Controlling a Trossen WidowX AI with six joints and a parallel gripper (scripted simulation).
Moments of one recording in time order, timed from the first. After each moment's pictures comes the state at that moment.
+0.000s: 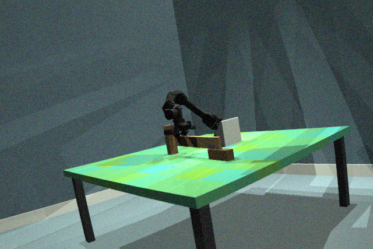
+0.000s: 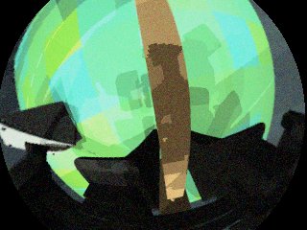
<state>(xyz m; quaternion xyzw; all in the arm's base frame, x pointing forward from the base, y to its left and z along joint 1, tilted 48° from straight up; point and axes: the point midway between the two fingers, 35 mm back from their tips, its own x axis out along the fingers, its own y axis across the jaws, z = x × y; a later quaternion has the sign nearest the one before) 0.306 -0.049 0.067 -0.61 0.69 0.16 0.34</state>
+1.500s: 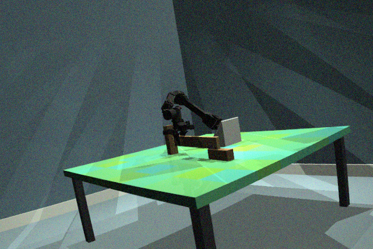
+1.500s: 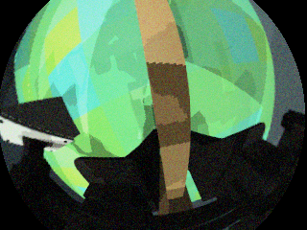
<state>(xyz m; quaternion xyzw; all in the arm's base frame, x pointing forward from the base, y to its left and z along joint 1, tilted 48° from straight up) 0.303 -0.058 0.077 -0.61 0.69 0.16 0.34</state>
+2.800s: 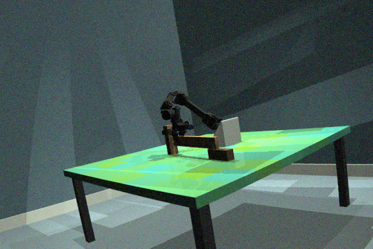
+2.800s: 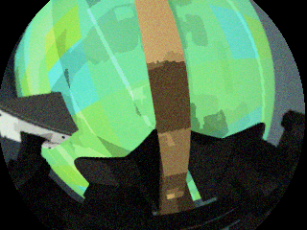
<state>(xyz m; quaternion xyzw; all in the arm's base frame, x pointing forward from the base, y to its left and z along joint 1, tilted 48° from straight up) 0.300 -0.065 0.085 -0.61 0.69 0.16 0.34</state>
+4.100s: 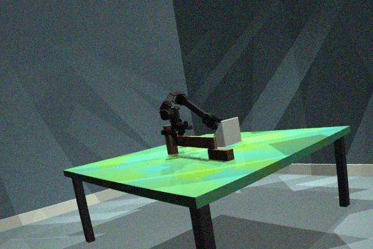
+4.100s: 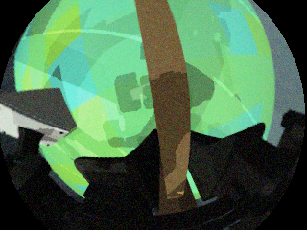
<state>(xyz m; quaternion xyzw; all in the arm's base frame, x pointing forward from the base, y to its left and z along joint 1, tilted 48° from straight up) 0.296 -0.073 0.094 -0.61 0.69 0.16 0.34</state>
